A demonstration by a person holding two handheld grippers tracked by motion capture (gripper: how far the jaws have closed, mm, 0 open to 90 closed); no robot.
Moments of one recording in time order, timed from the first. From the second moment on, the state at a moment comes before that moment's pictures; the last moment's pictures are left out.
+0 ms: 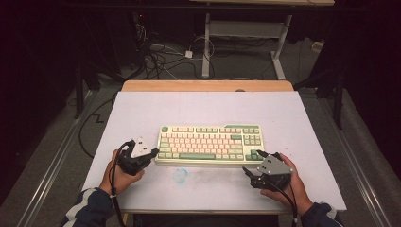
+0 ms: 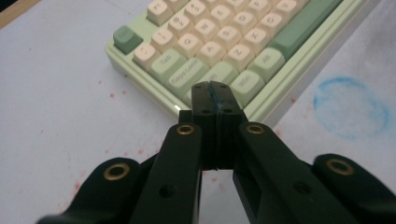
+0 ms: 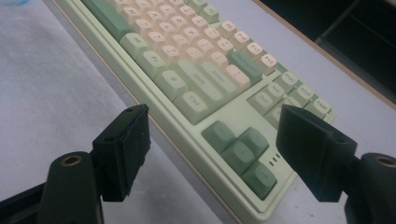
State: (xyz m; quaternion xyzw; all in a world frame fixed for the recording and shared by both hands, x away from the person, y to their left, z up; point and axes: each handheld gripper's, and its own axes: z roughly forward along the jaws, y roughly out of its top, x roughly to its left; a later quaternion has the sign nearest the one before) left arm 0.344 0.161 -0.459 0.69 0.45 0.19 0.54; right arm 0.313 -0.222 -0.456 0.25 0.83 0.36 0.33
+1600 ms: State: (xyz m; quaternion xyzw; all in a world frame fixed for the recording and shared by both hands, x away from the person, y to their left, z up) left arm 0.387 0.104 -0.462 0.73 0.42 0.19 0.51; right arm 0.309 -0.224 -0.462 0.24 0.85 0.35 0.33
